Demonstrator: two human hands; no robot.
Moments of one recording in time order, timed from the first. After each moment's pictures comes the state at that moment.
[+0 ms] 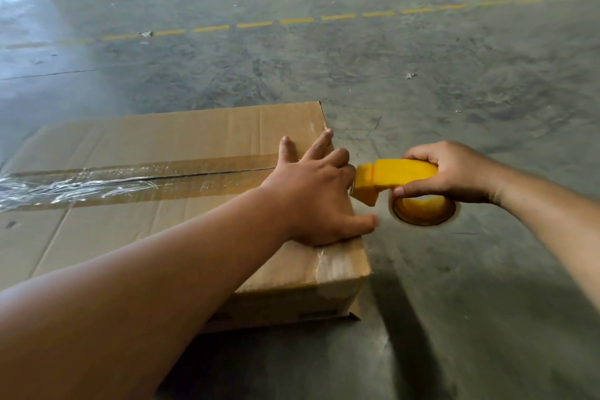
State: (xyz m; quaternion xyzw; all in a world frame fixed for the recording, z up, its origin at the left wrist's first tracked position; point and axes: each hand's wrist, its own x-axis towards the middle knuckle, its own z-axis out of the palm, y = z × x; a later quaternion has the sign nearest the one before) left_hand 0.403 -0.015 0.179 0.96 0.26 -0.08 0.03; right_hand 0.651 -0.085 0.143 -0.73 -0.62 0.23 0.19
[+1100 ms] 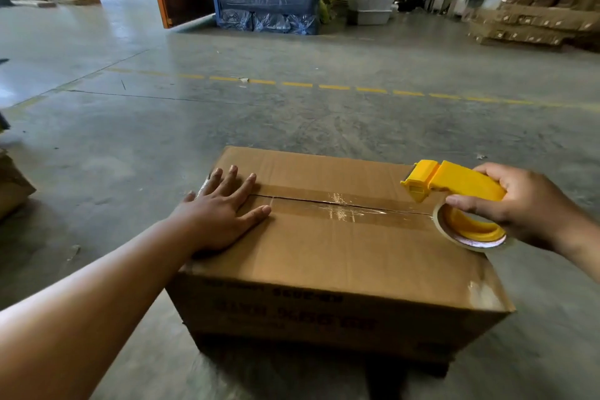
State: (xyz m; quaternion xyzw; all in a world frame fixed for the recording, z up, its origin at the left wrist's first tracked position) left_hand 0.080 0.085 0.186 0.82 0.56 -0.06 0.11; right_hand 0.479 -0.058 0.251 -0.76 -0.59 0.09 0.26
